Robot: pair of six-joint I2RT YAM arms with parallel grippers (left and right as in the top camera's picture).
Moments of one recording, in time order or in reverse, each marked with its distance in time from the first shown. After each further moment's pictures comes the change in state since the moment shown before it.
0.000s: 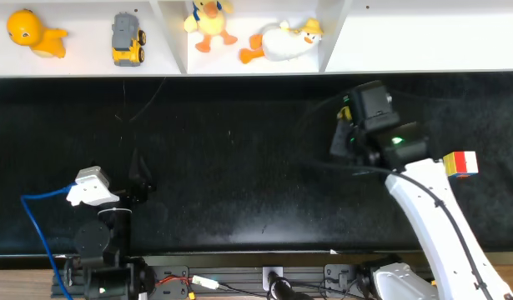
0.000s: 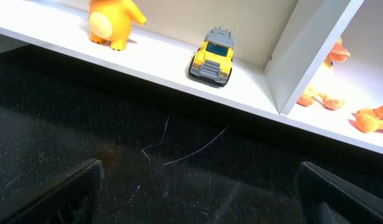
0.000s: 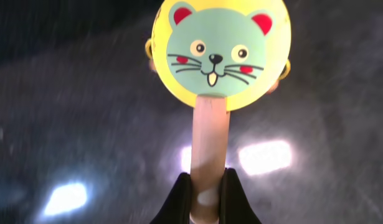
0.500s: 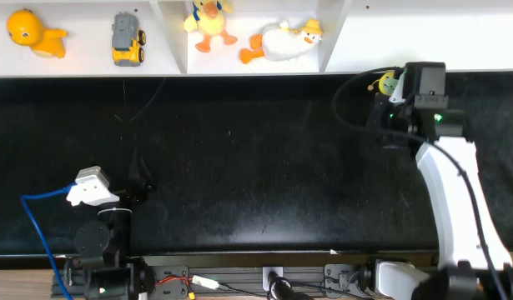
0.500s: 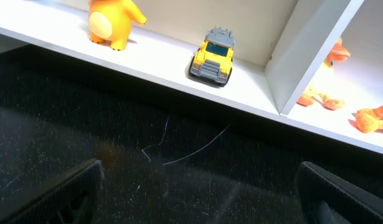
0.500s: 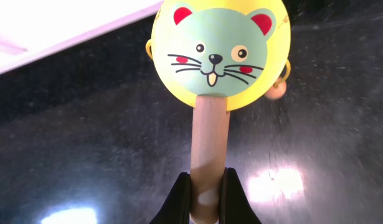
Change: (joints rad) left arm 0.000 0.000 0.000 0.000 0.000 0.000; right arm -0.308 0.144 0.000 0.231 -0.178 -0.254
